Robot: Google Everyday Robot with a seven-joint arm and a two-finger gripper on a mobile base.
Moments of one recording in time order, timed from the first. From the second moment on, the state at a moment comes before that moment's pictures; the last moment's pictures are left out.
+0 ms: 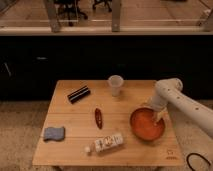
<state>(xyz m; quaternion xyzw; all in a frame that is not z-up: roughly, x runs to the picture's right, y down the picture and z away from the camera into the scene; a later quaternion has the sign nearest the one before) 0.289 0.145 0.877 -0.28 -0.14 -0.26 0.92</state>
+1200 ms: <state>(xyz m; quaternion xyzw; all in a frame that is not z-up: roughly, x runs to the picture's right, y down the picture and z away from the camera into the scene) 0.263 0.152 0.853 -0.26 -0.16 -0.34 0.89</state>
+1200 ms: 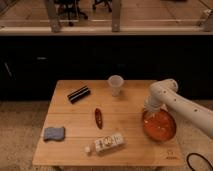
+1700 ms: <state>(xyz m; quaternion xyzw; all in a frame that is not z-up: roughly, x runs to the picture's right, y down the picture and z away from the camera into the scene) 0.230 0.156 0.839 -0.25 -0.17 -0.39 0.87</state>
